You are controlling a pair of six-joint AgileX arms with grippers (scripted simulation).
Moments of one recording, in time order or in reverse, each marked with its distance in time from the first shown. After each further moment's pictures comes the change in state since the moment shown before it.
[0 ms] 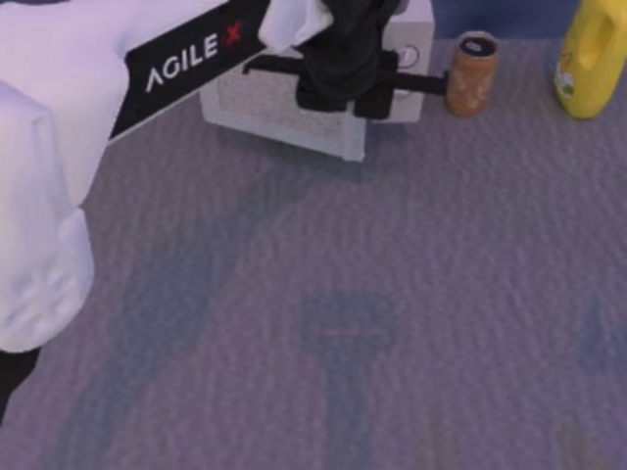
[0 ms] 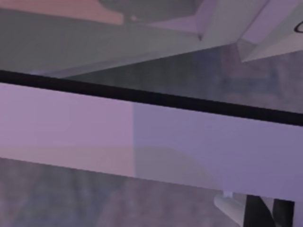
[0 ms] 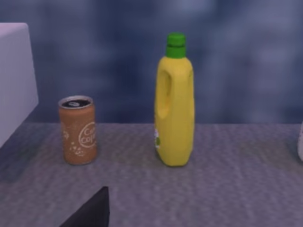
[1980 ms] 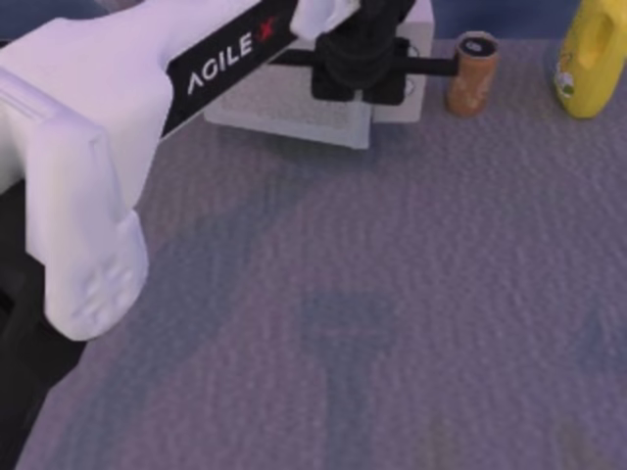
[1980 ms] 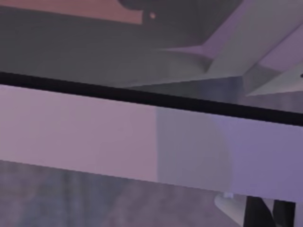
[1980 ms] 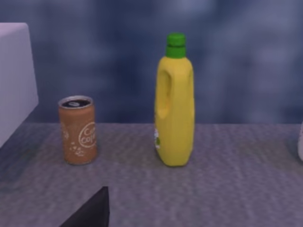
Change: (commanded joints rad) left arm -0.011 0.139 0.243 -0.128 -0.051 -0.104; right arm 0.000 0.000 0.000 0.000 0.000 0.000
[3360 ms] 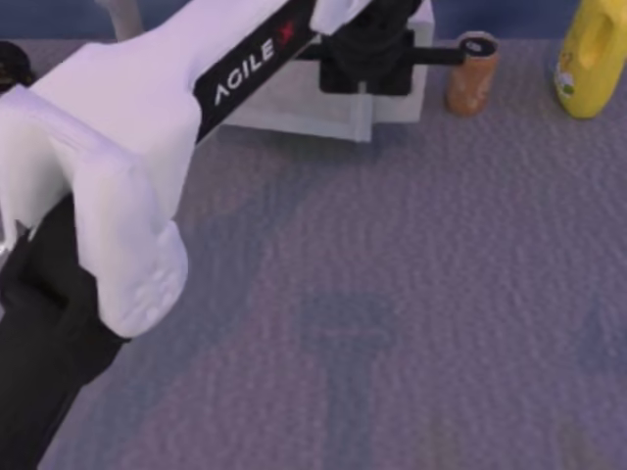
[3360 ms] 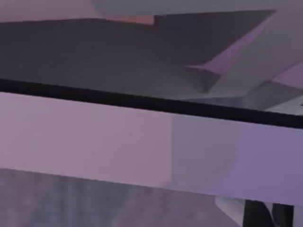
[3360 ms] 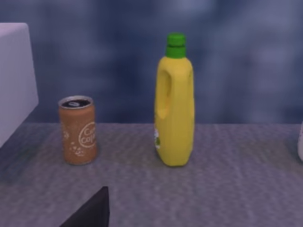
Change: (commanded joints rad) left arm -0.004 0.142 0.261 -0.140 -0.023 -0.052; right arm 0.000 0.000 0.000 0.000 0.000 0.000
